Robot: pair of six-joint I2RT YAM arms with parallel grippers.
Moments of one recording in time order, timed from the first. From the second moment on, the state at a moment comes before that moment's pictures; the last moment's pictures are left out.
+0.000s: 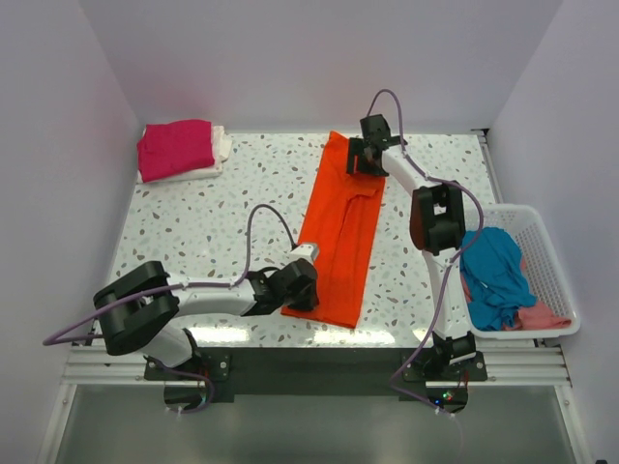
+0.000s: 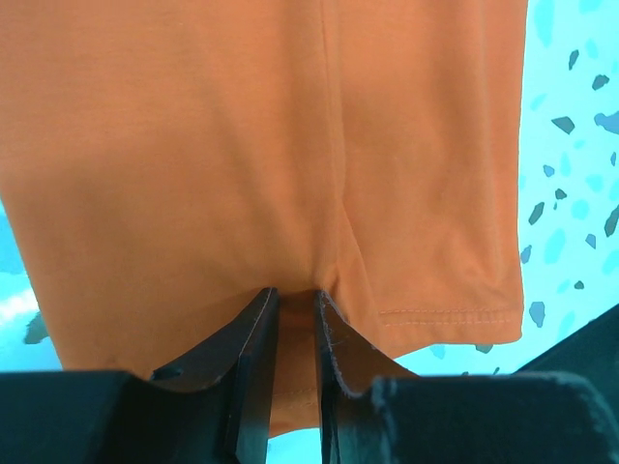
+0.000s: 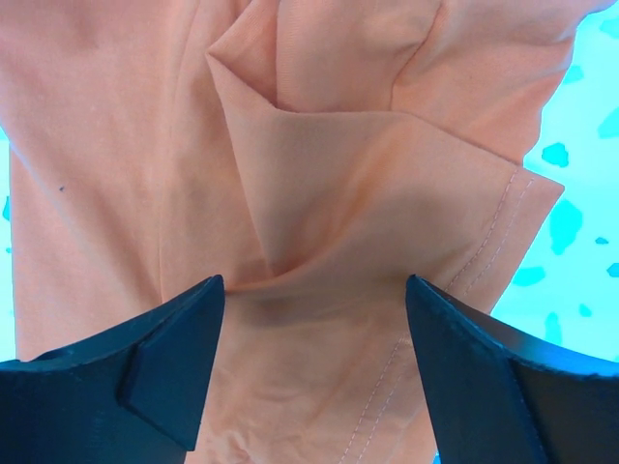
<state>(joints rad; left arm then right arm) -1.06 1.49 0.64 -0.04 -0.18 -0.83 0.28 2.43 2.11 -0.60 0.14 0.31</state>
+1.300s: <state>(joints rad) -0.93 1.08 0.36 -0.11 -0.04 -0.79 1.02 1.05 0.55 -0.56 0.25 1.10</state>
